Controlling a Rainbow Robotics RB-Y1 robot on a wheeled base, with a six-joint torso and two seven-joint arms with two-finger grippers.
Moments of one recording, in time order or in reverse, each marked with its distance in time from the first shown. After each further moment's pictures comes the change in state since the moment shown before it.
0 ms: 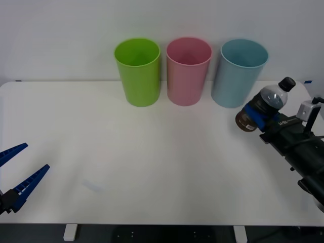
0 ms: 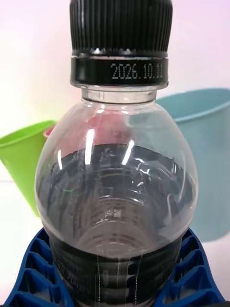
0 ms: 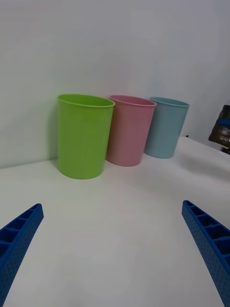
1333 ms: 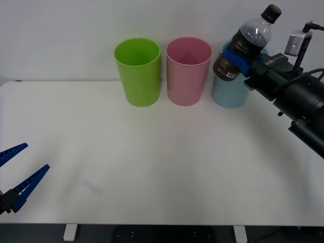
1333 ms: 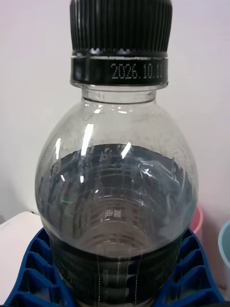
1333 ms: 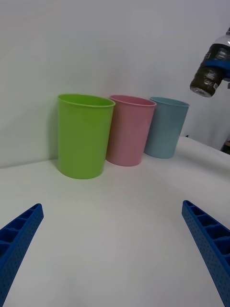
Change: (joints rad) right arm -0.320 -0.086 0.076 -0.069 0.203 0.005 -0.333; left arm 0.000 0.000 0.000 0.000 0.000 0.000 0.000
